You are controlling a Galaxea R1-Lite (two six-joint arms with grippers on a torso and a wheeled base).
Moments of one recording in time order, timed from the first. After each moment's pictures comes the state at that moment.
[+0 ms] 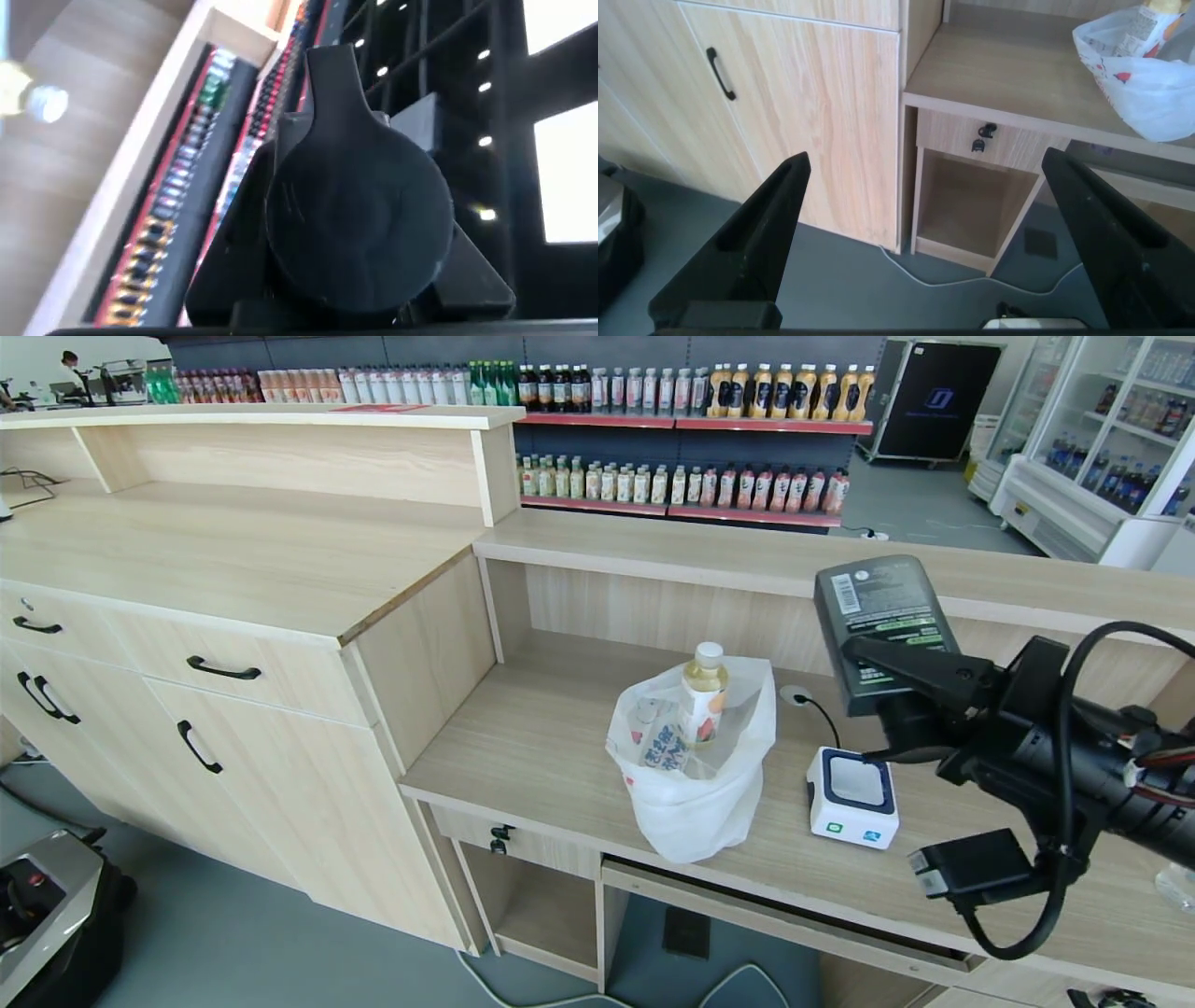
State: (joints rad) left arm 0.00 0.00 0.00 0.00 0.00 0.00; right arm 0.40 1.42 -0.49 -1.11 0.44 -2.20
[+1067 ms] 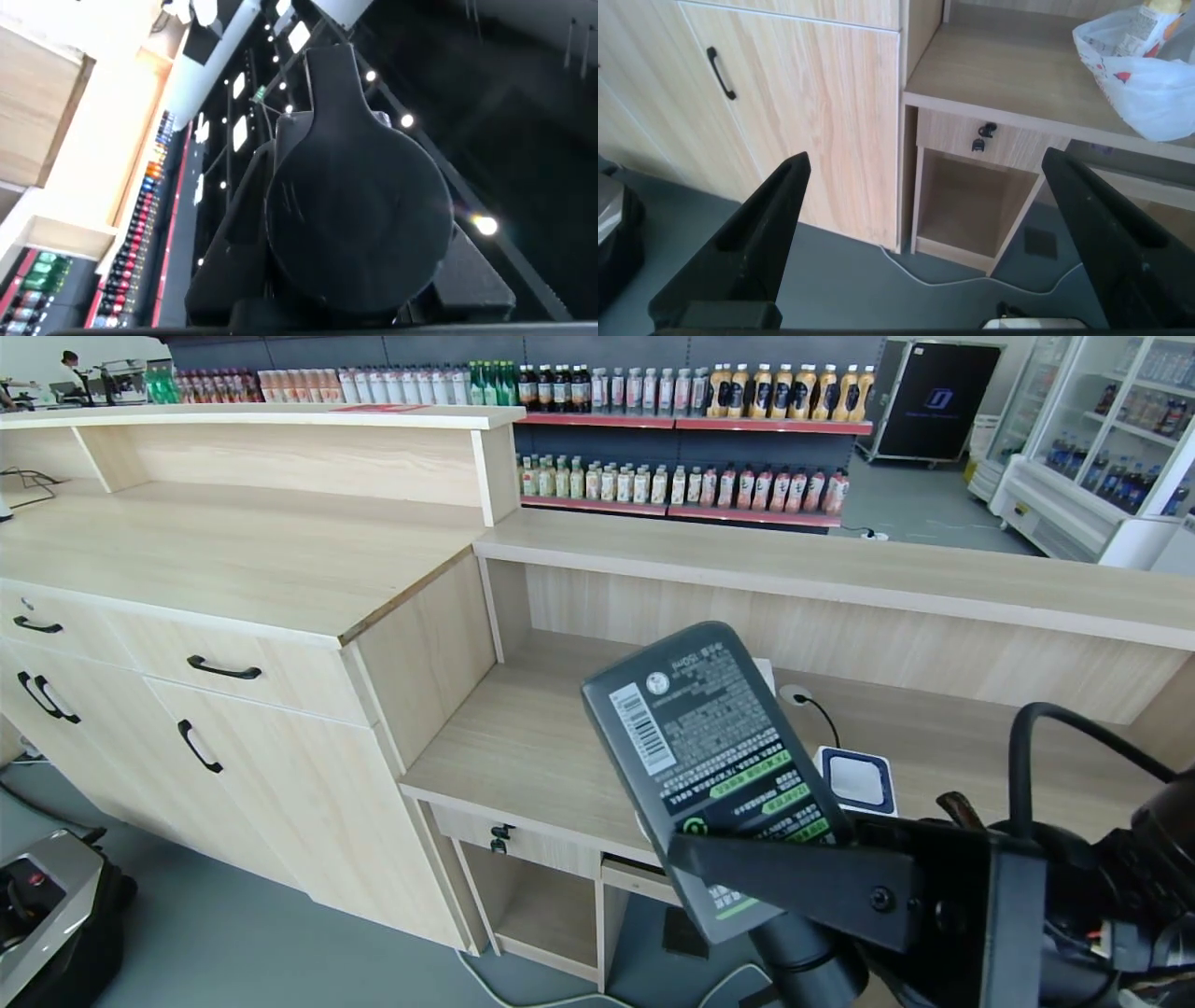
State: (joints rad) left arm 0.00 0.00 0.00 0.00 0.00 0.00; right arm 0.89 1.48 -0.48 -1.21 0.53 -2.36
